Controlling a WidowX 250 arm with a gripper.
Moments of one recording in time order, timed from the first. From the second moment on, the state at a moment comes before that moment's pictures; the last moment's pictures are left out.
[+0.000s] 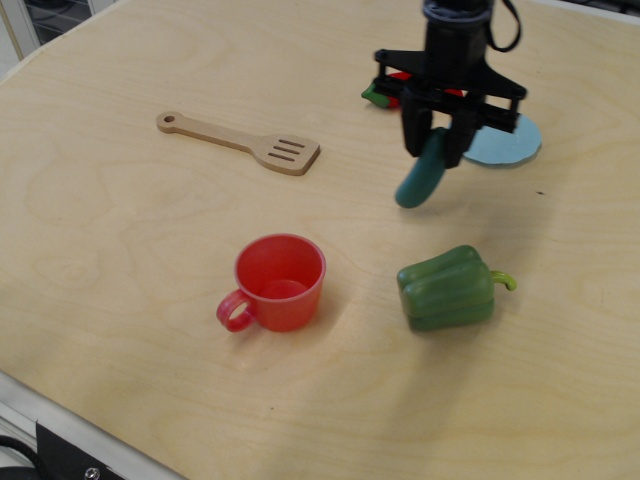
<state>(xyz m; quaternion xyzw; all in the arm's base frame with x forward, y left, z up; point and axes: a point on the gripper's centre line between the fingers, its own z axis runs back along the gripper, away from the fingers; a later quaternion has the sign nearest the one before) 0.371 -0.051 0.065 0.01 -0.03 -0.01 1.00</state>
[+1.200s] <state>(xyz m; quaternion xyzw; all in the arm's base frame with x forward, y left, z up) 0.371 -0.066 0.052 -0.01 0.00 -0.02 1.00</state>
